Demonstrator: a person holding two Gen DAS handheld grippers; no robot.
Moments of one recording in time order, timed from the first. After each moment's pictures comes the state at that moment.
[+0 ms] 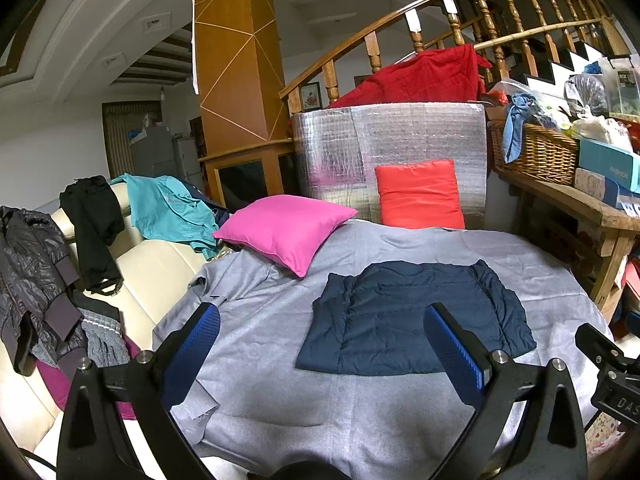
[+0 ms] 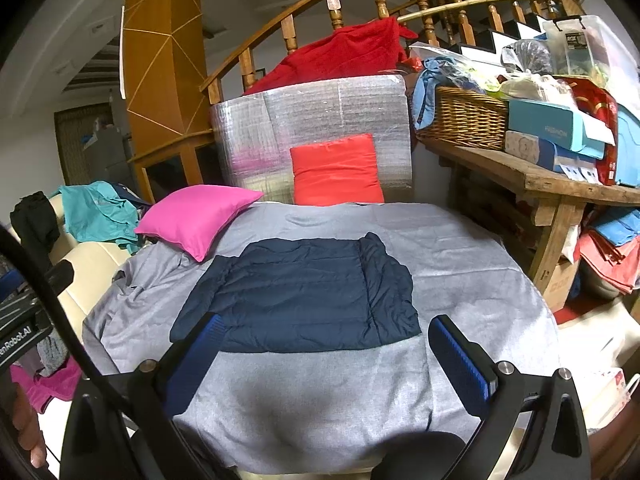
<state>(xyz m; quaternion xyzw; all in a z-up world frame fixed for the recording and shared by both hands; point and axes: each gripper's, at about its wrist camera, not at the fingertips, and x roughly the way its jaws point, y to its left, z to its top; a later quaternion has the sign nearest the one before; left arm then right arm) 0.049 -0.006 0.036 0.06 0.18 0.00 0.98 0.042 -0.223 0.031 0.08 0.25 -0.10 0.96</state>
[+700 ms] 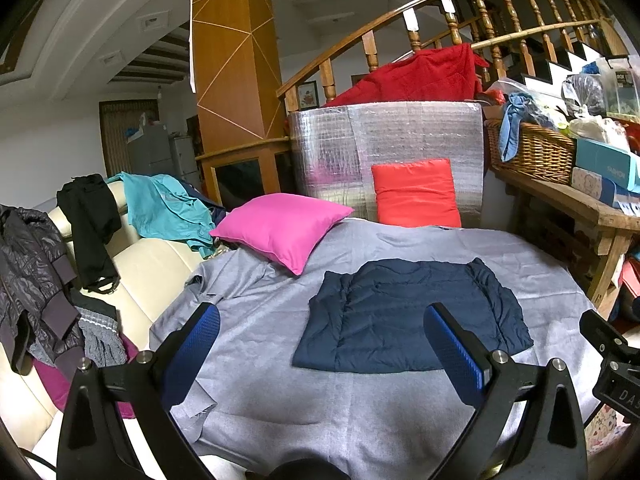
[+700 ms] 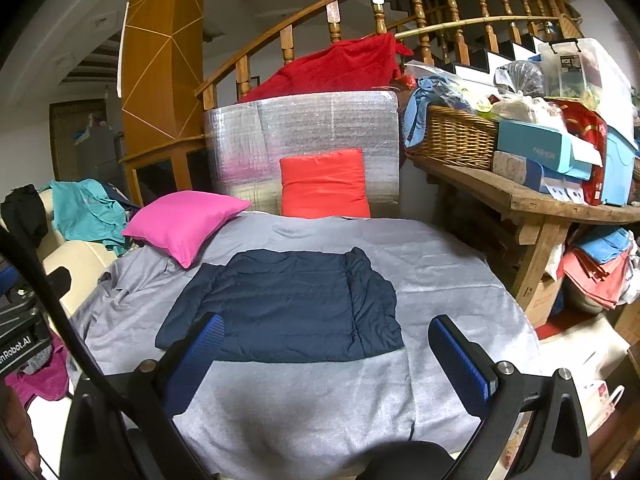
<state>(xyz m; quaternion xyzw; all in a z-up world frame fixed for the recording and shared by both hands) 0.046 -0.009 0.036 0.06 0.19 -0.01 0.98 0.036 -0.215 0.041 0.05 0.23 -0.12 0.96</state>
